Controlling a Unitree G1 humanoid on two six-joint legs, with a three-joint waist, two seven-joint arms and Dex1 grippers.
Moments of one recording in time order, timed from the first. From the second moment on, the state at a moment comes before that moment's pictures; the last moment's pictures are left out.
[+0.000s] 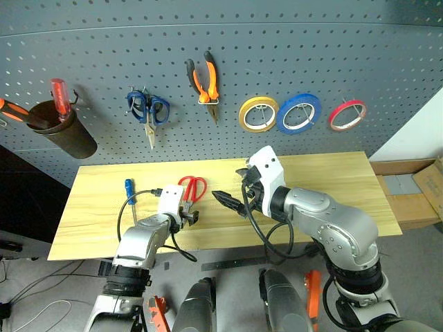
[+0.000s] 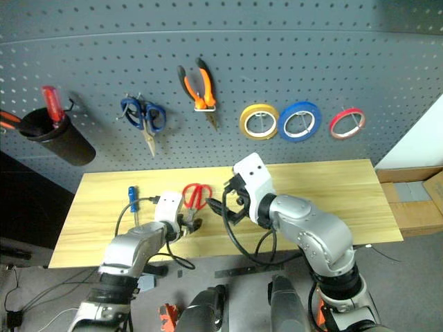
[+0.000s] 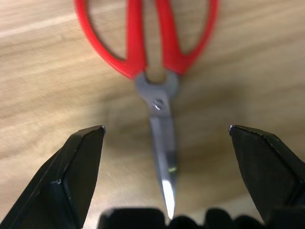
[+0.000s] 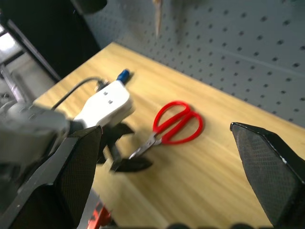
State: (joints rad) left arm -0.33 0.32 -0.03 0.09 -0.19 0.92 -0.15; right arm -0.51 -0.19 0.24 -0.57 0.45 1.18 0.28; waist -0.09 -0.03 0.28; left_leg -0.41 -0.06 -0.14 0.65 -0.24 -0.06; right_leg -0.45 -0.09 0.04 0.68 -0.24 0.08
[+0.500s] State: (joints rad) left arm -0.36 0.31 0.01 0.17 -0.17 0.86 -0.17; right arm -0.52 -0.36 0.35 -0.60 0.46 1.19 0.39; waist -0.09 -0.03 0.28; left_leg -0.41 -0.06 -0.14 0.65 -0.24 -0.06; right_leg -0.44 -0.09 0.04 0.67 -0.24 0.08
